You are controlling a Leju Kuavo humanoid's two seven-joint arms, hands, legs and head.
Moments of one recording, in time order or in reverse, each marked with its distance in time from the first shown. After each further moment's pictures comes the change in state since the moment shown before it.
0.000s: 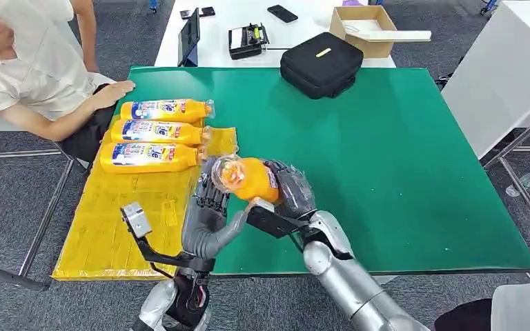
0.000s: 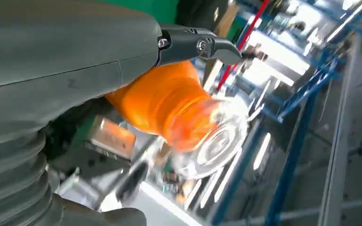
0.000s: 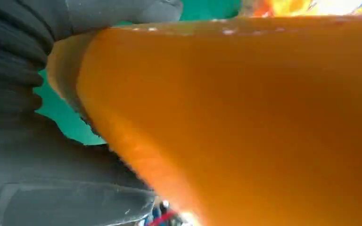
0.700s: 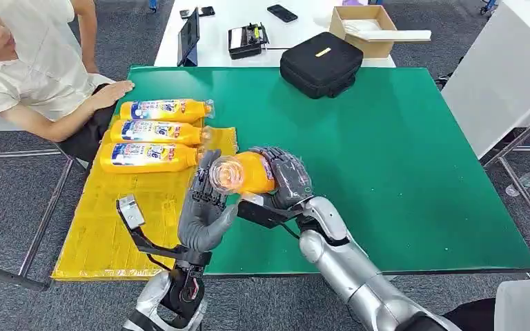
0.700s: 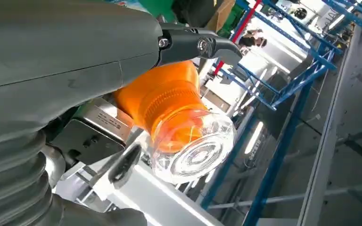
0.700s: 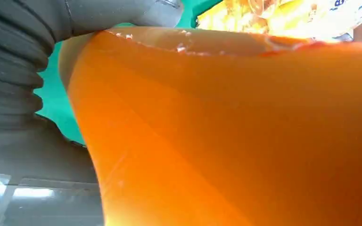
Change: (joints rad) left arm -0.035 0.000 0.033 0.045 0.062 -0.077 0.002; right arm -0.098 0.000 0.056 0.076 0.107 -0.032 0.034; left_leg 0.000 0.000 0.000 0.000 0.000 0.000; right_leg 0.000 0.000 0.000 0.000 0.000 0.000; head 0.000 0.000
